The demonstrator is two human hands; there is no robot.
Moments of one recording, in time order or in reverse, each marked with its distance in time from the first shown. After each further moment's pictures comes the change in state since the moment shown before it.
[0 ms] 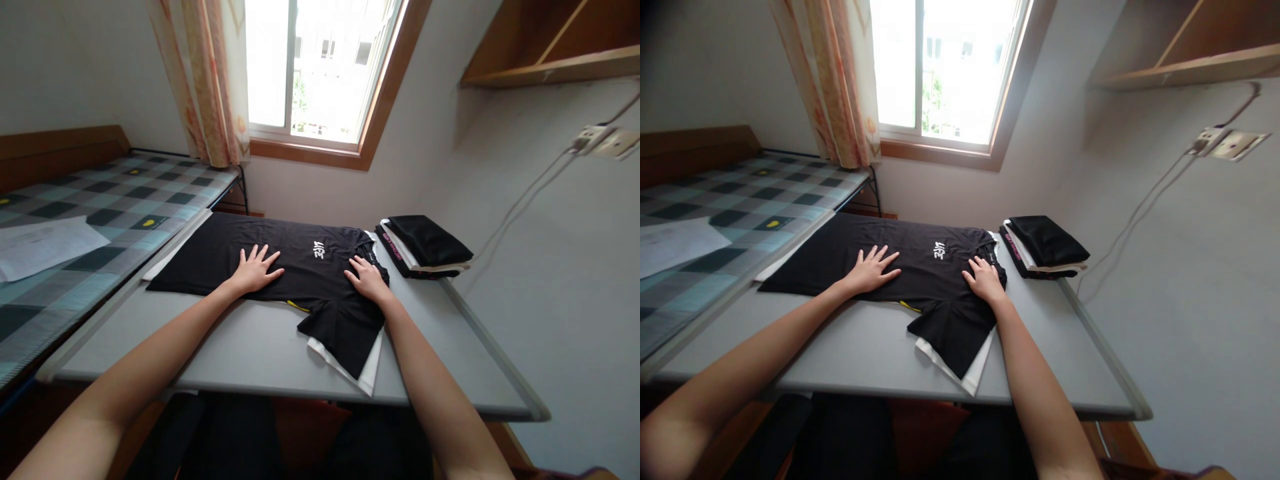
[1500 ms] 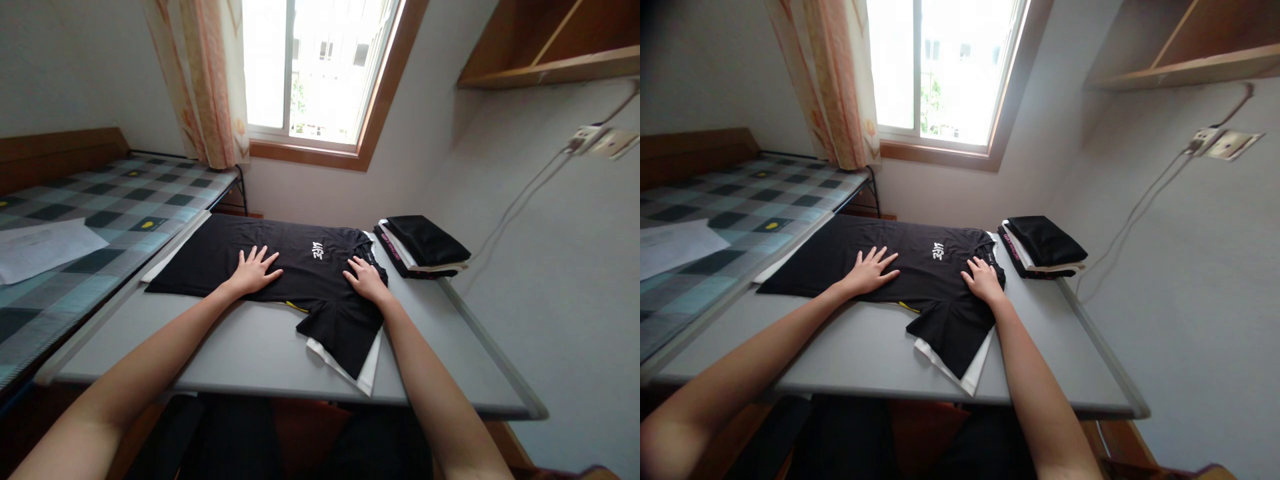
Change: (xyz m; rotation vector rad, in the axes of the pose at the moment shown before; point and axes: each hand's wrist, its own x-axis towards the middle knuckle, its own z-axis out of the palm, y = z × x) left_hand -0.001 0.000 -0.002 -0.003 -0.001 0.005; right_hand 0.001 0.002 0.002 0.008 0.011 -0.020
